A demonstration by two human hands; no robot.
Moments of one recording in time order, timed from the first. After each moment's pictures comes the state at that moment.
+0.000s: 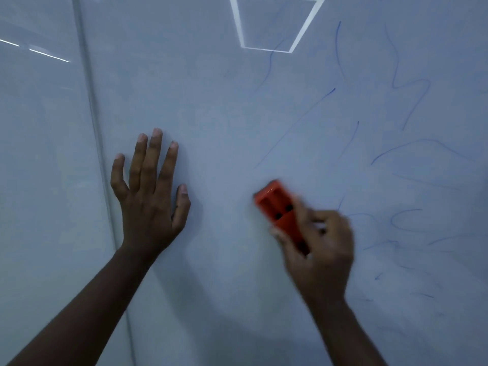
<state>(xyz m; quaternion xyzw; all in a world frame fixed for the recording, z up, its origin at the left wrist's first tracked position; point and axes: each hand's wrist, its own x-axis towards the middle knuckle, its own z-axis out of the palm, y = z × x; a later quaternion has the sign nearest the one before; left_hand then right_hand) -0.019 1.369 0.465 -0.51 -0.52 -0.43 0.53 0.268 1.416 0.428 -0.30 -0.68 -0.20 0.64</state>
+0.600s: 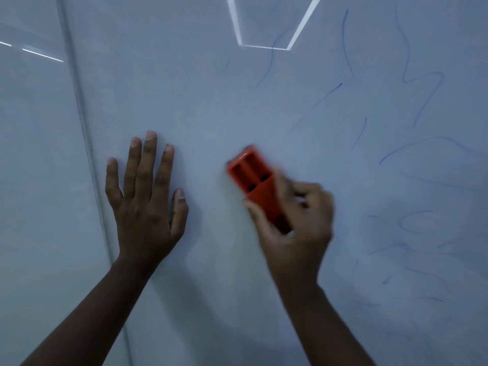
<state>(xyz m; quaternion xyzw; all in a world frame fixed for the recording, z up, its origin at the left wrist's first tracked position) -0.018 1.371 0.461 -0.52 -0.52 -0.43 0.52 0.216 1.406 0.462 -0.27 -0.64 -0.14 0.70</state>
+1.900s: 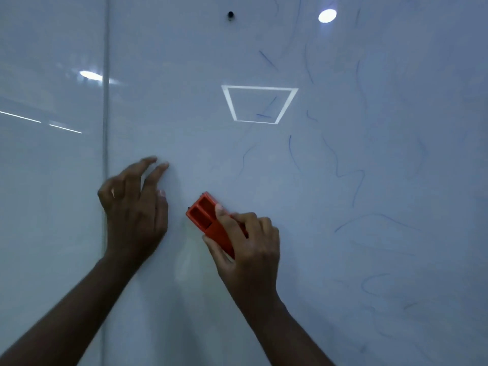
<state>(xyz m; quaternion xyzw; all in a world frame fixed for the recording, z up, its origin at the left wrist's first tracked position) -0.017 1.359 0.582 -0.48 -0.49 -0.45 0.57 0.189 1.409 0.529 -0.21 -0.68 -0.24 0.66</state>
